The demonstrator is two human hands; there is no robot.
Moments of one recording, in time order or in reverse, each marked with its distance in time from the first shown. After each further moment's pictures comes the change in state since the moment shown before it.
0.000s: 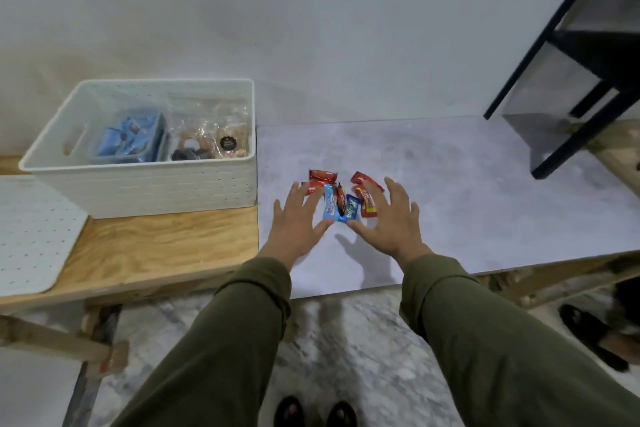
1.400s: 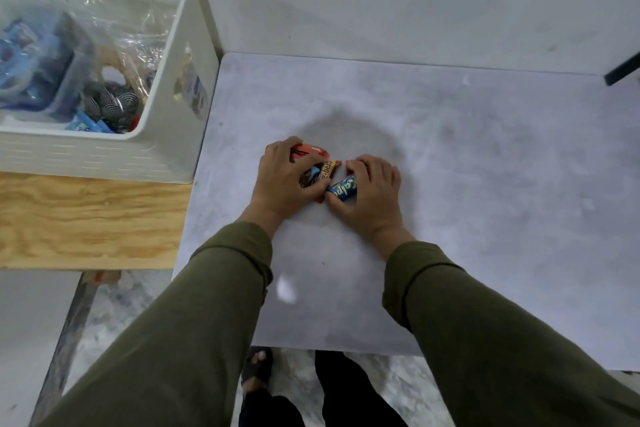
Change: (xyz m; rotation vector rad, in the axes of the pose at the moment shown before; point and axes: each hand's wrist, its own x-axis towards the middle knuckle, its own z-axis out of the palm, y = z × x) left_hand 0.162 -0.014 0.108 -0.013 0.238 -0.064; right_hand 0.167 0.086 0.106 0.120 0.128 -0.338
